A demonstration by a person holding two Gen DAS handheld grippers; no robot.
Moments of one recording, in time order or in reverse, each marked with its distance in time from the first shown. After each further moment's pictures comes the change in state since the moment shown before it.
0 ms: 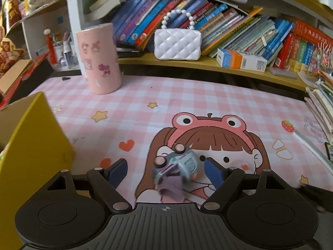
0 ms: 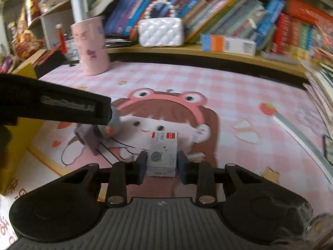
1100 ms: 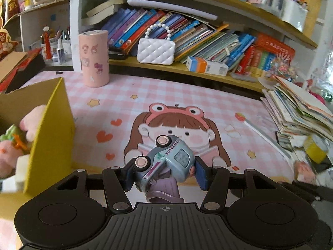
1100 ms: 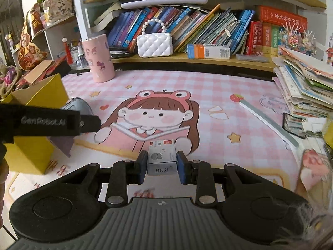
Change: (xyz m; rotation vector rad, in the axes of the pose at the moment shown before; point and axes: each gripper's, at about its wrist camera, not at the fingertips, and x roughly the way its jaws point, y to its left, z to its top) left arm -0.110 0.020 -0.046 -0.035 -0.025 -0.188; right arm -0.120 0.022 -0.032 0.047 -0.019 -0.031
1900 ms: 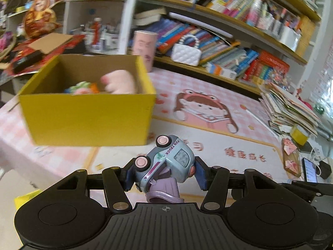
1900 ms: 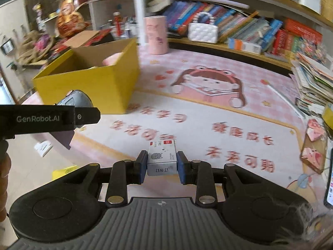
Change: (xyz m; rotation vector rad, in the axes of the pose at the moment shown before) left arm -0.154 0.101 -0.108 -0.120 -0.058 0.003; right arm -0.114 0.141 -0.081 -0.140 0.079 0.066
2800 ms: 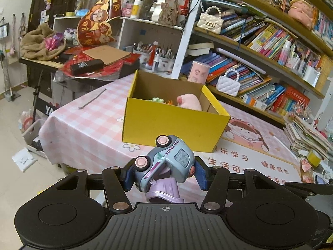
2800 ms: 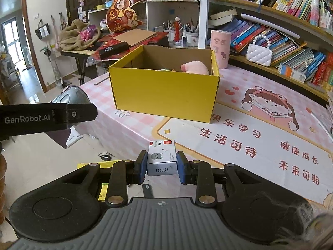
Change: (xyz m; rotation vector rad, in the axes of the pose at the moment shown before) left arm -0.100 0.114 -0.030 -0.104 -0.142 0.097; right arm -0.014 0.143 -0.003 -0.144 -0.040 0.114
